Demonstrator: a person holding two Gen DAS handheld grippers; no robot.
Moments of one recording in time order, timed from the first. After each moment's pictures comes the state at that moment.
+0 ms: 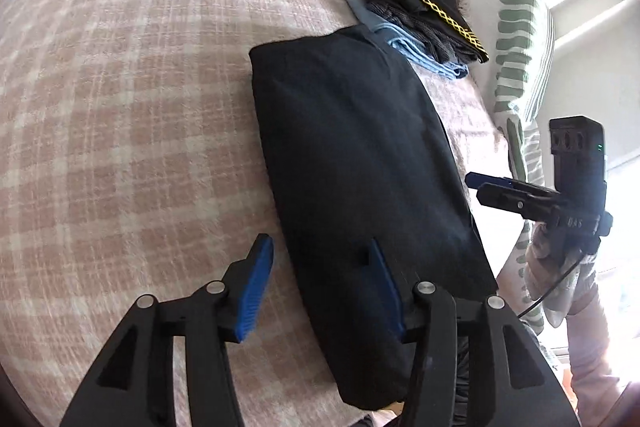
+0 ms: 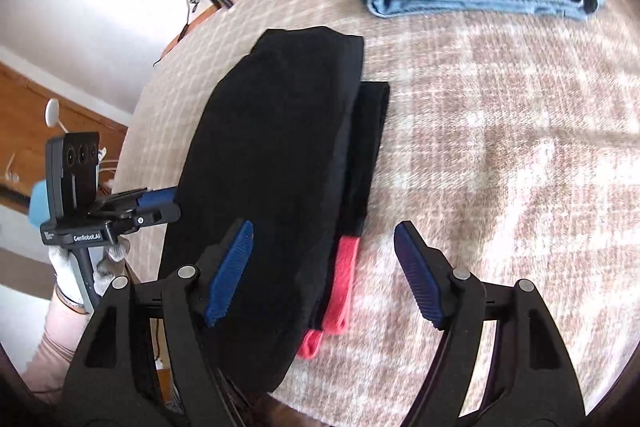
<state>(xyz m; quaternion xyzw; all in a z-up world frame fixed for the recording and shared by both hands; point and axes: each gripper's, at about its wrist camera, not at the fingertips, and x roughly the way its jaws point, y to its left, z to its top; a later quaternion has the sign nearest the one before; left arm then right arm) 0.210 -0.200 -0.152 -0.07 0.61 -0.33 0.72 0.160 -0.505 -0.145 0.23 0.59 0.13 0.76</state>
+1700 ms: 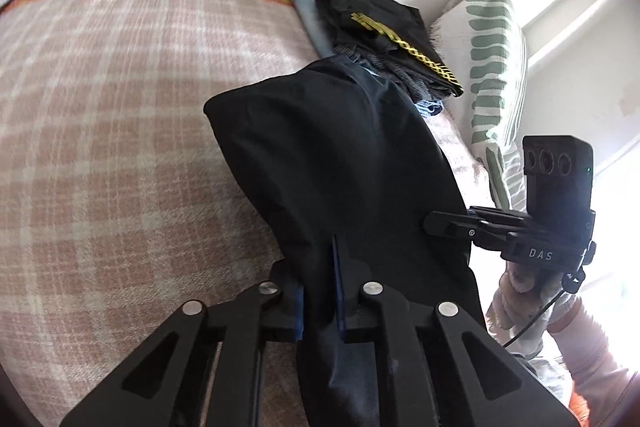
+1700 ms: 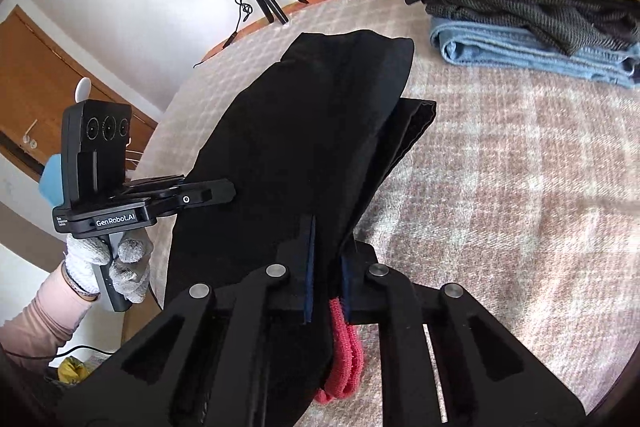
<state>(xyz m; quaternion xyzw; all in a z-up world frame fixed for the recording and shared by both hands) 0.224 -0.228 -0.145 -0.10 0.53 -0.37 0.75 0.165 -0.470 -0.122 0.20 0.52 0.20 0.81</state>
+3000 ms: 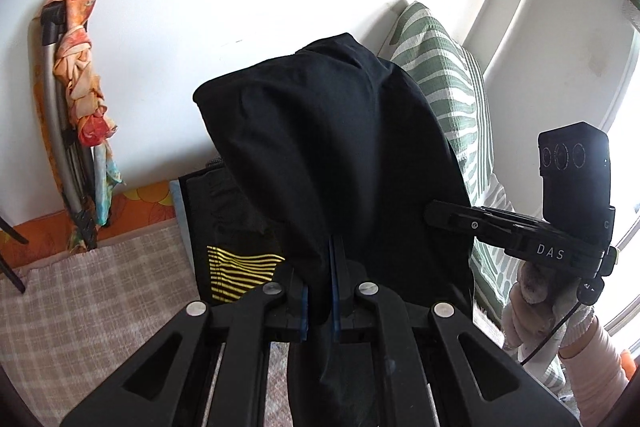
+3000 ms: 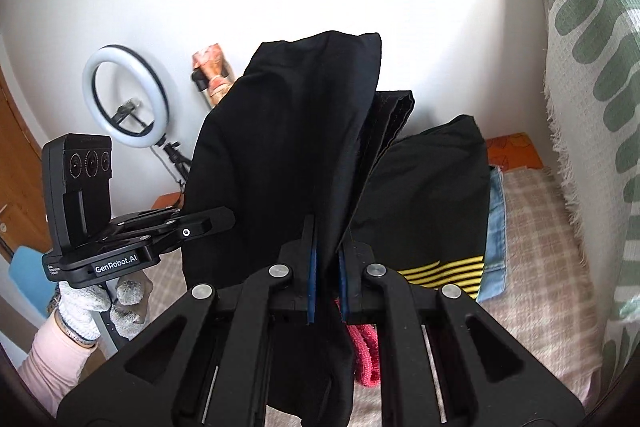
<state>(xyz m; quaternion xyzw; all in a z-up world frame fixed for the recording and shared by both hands) 0.355 -0.418 0.007 -0.01 0.40 -0.45 0.80 0.279 -0.643 0.020 0.20 0.37 0.07 0.91</state>
